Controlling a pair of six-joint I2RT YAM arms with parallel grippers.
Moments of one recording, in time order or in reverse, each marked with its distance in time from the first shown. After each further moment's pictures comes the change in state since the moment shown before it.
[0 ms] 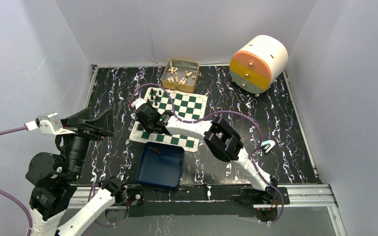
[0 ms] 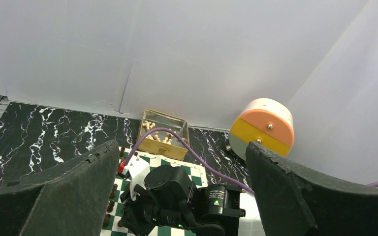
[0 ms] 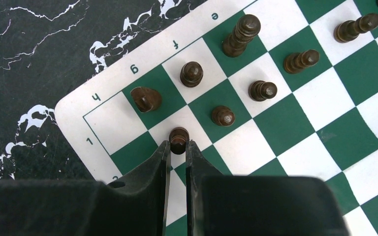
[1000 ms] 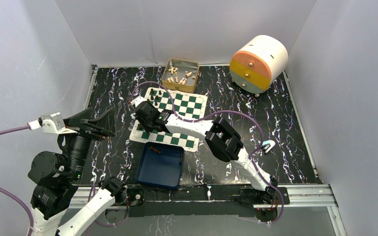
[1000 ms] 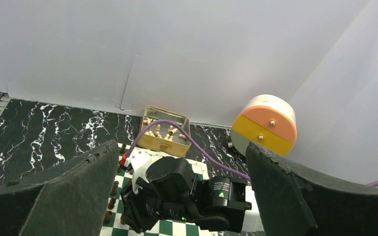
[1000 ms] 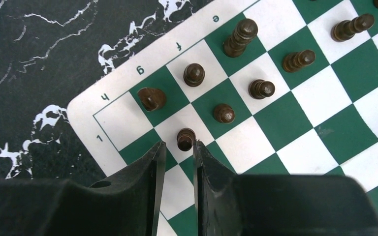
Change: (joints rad) left arm 0.000 -0.001 -0.013 -0.001 0.001 0.002; right arm -0.004 0.000 0.044 -0.056 -0.009 0.023
